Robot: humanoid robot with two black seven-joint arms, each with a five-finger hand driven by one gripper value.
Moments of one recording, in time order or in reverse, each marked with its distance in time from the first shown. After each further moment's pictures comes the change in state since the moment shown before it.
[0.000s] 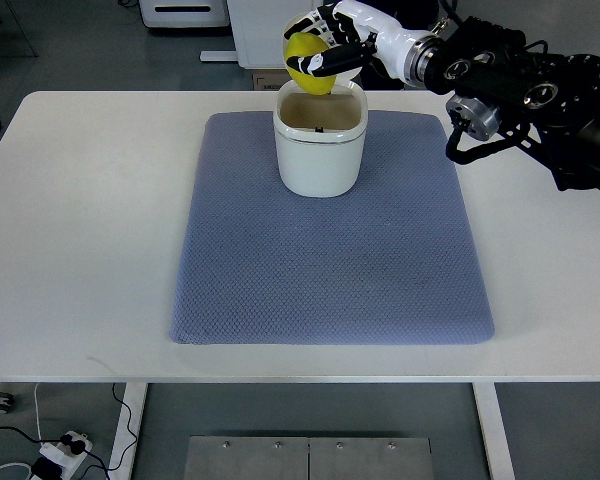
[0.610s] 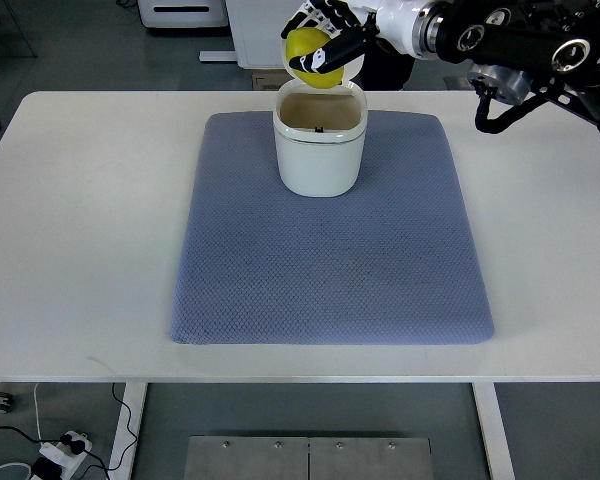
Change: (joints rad) left arm 0.001 0.000 0.000 0.000 0.000 0.000 0.000; right arm 0.210 -0.051 -0.198 0.163 0.009 0.023 -0.014
